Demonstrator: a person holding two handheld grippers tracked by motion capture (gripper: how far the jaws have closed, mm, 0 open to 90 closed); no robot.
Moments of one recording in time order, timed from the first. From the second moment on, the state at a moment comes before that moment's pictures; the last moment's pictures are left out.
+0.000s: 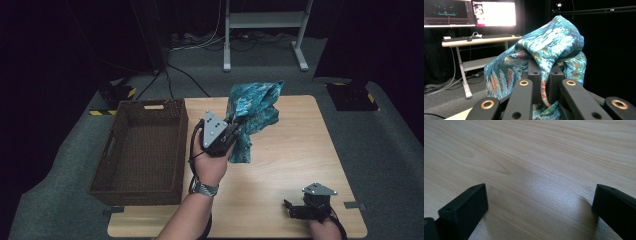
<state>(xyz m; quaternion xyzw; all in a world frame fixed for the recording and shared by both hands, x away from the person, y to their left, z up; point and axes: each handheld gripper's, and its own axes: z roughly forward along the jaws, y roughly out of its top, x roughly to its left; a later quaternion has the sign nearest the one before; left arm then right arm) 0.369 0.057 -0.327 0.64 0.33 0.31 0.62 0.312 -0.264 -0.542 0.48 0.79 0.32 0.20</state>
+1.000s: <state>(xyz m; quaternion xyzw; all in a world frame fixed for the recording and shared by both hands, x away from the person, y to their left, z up) 0.387 0.040 -0.372 0.68 0.35 0.28 0.58 0.312 -0.264 -0.542 0.48 0.79 0.32 0.20</state>
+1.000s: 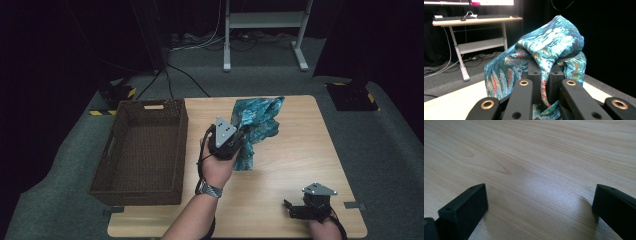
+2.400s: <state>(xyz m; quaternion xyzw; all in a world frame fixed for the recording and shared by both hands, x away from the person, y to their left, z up) 0.409 0.011 -0.469 0.75 0.38 0.24 0.48 0.312 -0.264 -0.542 0.48 0.79 0.33 0.20</state>
